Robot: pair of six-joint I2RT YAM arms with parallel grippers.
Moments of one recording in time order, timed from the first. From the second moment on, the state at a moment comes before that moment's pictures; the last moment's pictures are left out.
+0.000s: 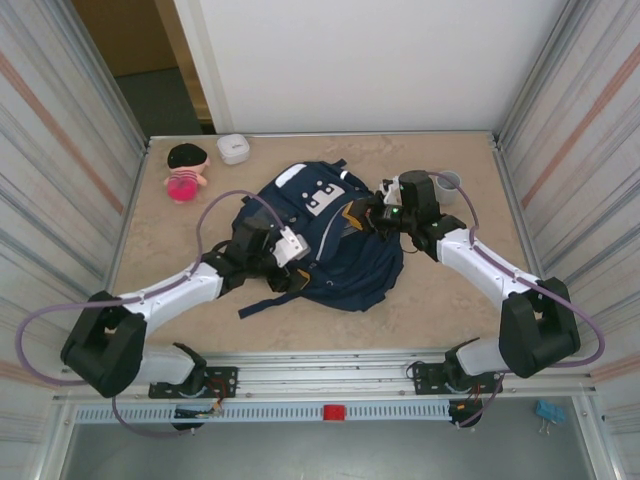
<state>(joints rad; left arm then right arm) -0.61 1.33 0.69 -0.16 0.37 0.32 0.42 1.39 0.94 -0.06 -0.61 1.22</state>
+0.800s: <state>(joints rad) -0.72 1.36 0.63 0.05 0.22 0.13 0.41 1.39 0.94 -0.06 -0.62 1.22</state>
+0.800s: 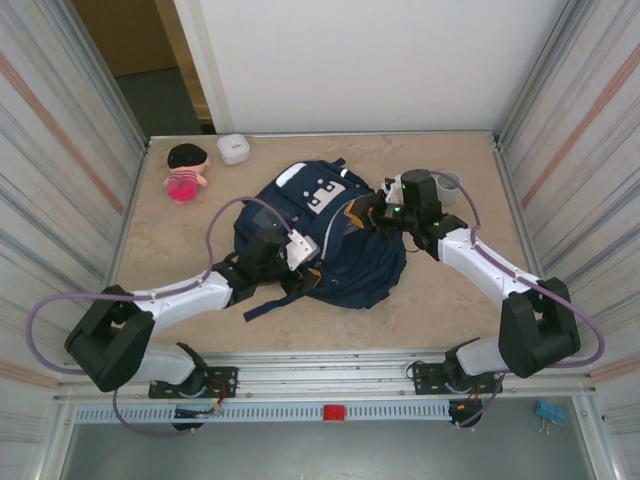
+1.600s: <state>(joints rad) -0.74 1.31 0.63 0.08 0.23 0.04 0.41 1.33 0.88 -0.05 -0.60 1.22</state>
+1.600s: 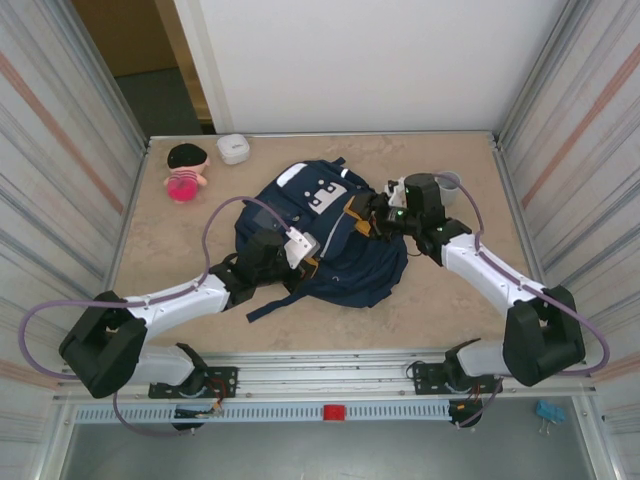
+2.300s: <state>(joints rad) -0.75 1.30 0.62 0.09 0.24 0.00 0.60 1.29 0.65 0.11 -0.49 1.35</state>
